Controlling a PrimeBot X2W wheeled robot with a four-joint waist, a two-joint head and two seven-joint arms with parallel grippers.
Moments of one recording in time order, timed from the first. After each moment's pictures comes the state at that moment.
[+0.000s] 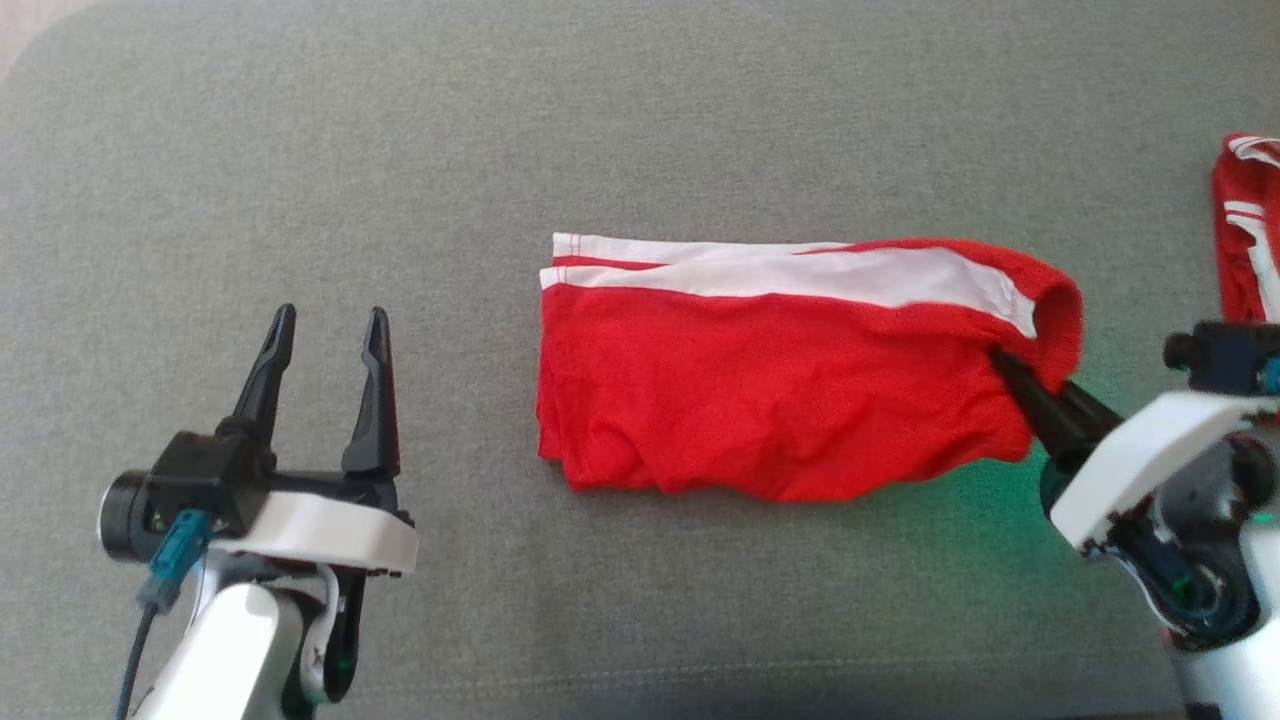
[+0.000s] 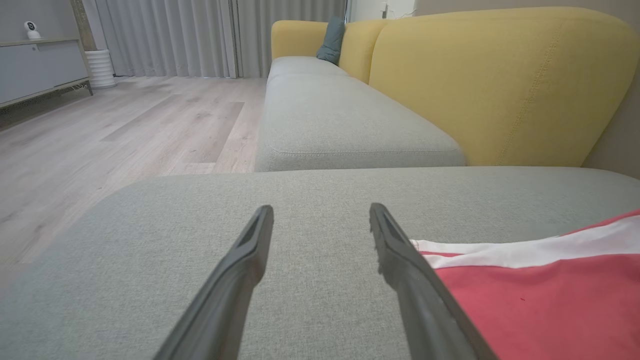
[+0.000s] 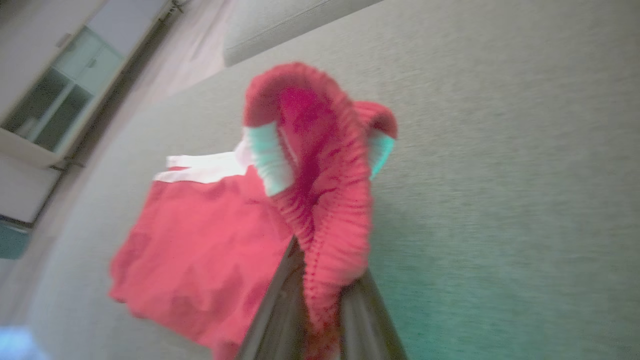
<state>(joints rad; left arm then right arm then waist) -0.14 0.30 -0.38 0.00 -0.36 0.25 -0.25 -0.14 -0.31 0.13 0.05 0.68 0.13 0.46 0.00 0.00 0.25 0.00</state>
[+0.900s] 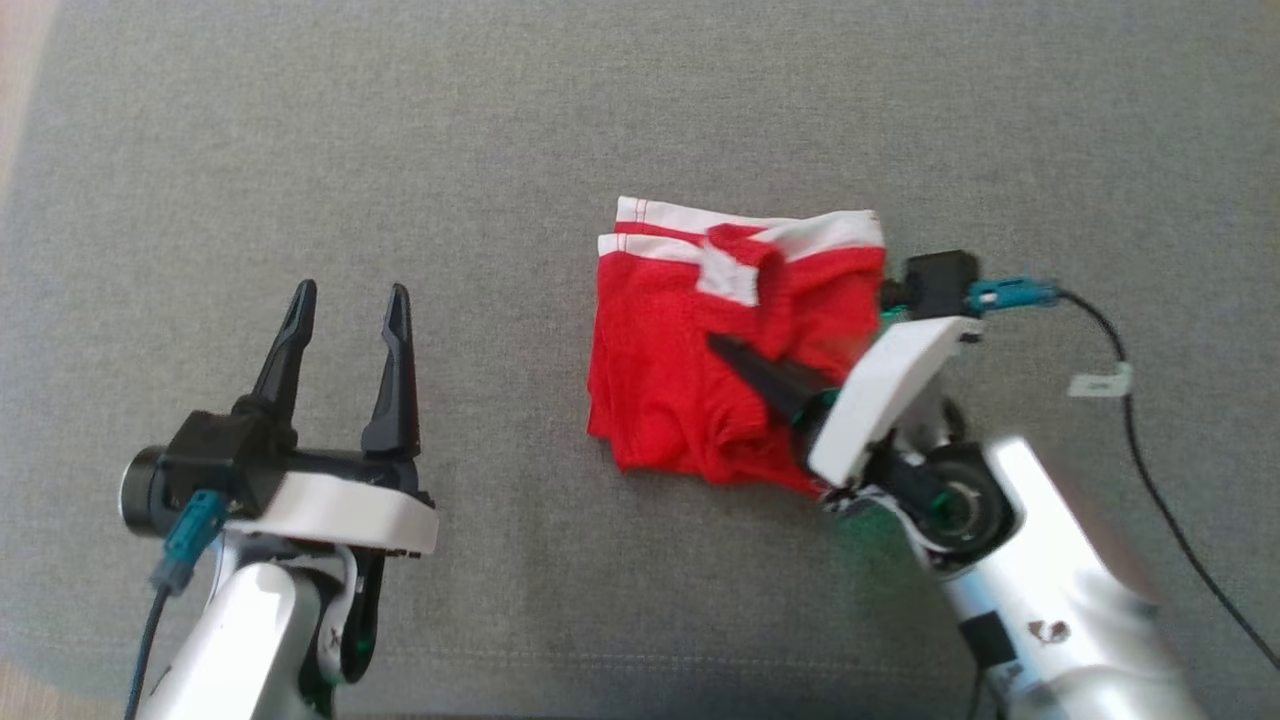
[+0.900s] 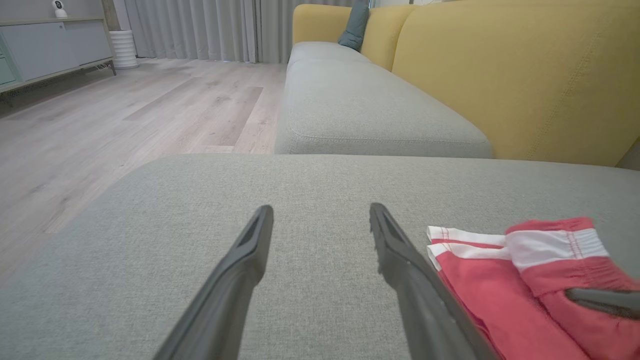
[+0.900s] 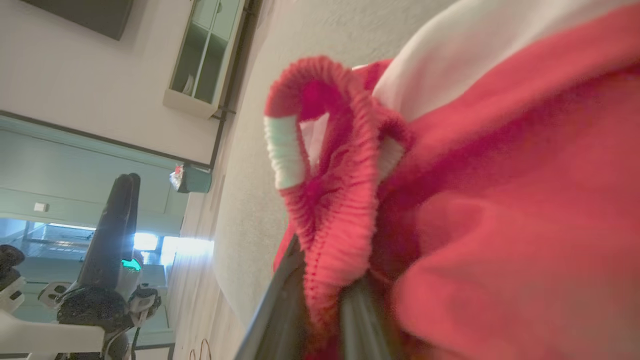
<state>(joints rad) -0.18 0.28 -0.39 0.00 -0.36 0.24 -0.25 -0.42 -0.07 0.37 0.30 0.96 0.13 0.57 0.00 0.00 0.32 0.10</state>
